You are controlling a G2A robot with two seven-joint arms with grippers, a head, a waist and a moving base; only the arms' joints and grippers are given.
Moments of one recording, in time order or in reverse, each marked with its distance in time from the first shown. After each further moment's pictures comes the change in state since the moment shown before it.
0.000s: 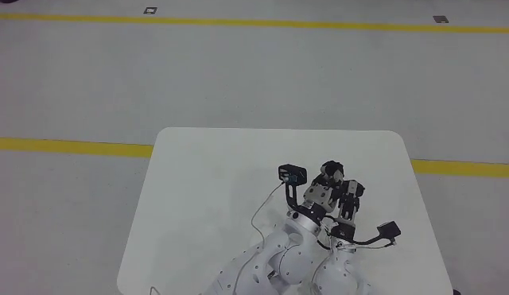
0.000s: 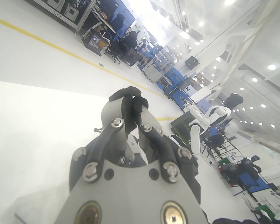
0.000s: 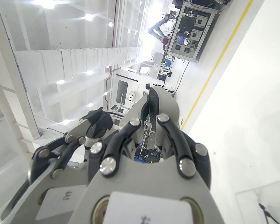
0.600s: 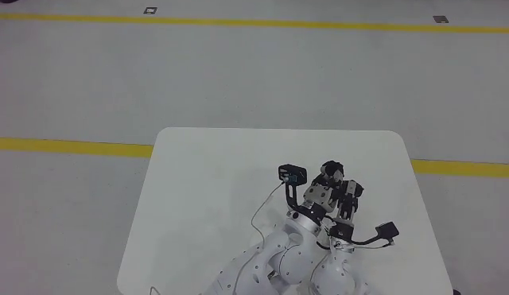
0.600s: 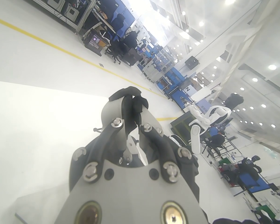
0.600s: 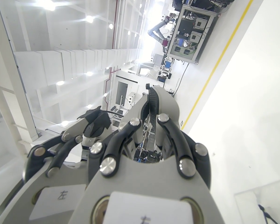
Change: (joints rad) left arm 0.000 0.000 0.000 0.000 0.000 -0.001 0.000; right arm 0.010 -0.004 -0.014 0.017 -0.006 0.000 -0.010
